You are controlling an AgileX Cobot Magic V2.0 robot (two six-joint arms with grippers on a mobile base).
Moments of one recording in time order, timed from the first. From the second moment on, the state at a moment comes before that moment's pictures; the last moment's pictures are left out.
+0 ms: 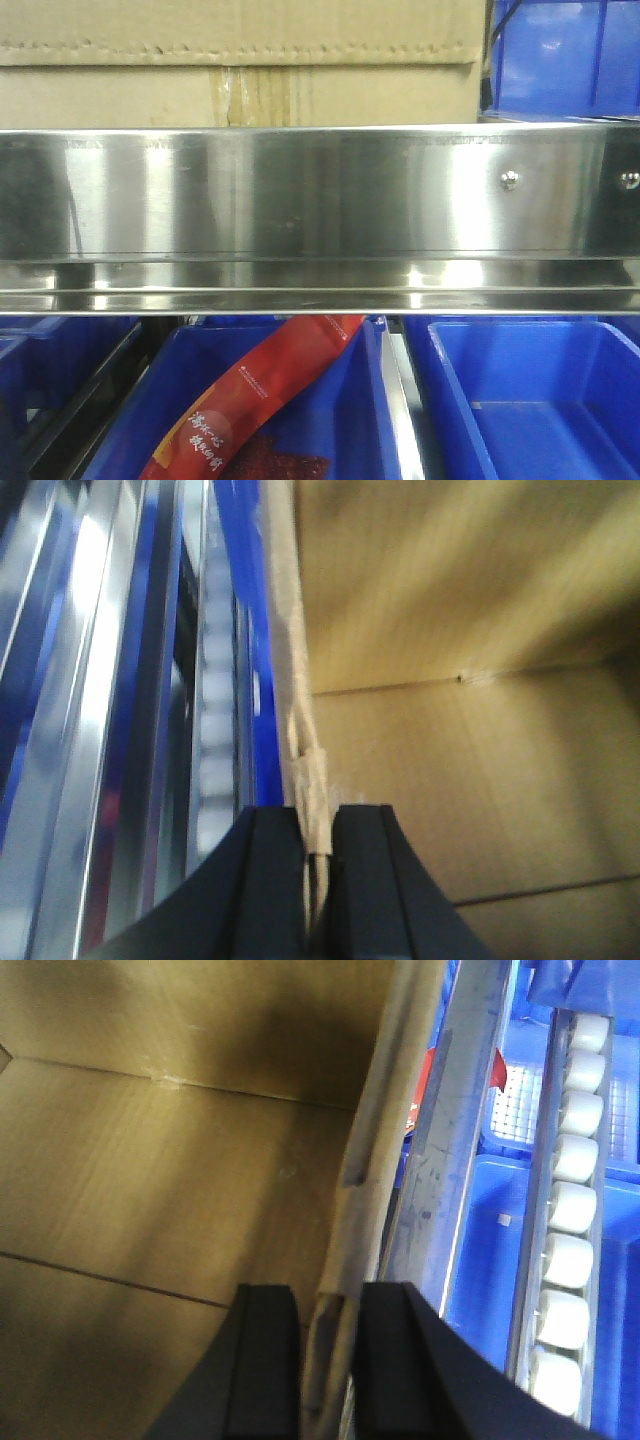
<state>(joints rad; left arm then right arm) -0.16 1.79 -2.04 0.09 1.12 -0.14 0.37 1.88 -2.18 0.12 1.22 0.08</state>
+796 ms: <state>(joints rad) -0.40 1.36 -1.81 0.20 1.24 -0.24 0.50 1.25 -1.62 0.05 1.11 0.12</state>
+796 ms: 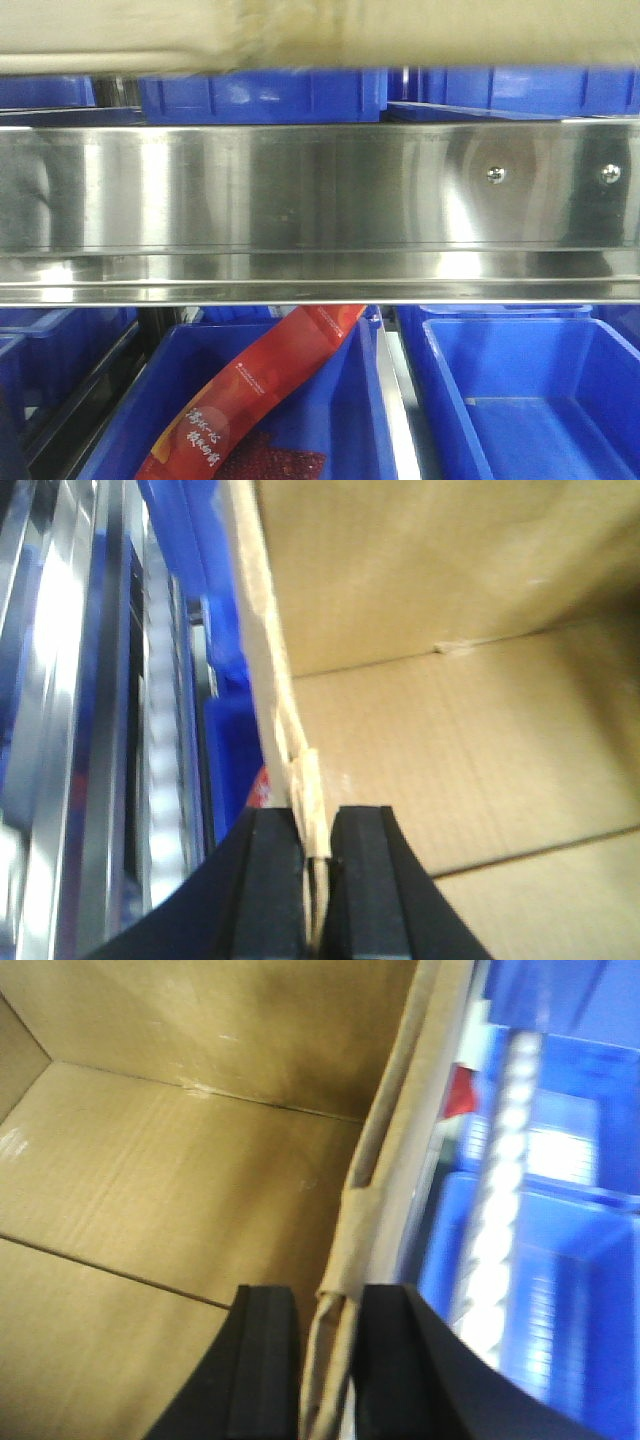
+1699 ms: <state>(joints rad) -0.46 1.14 -1.68 0.21 1.21 -0.28 0.50 1.11 -1.54 0.11 1.00 0.12</state>
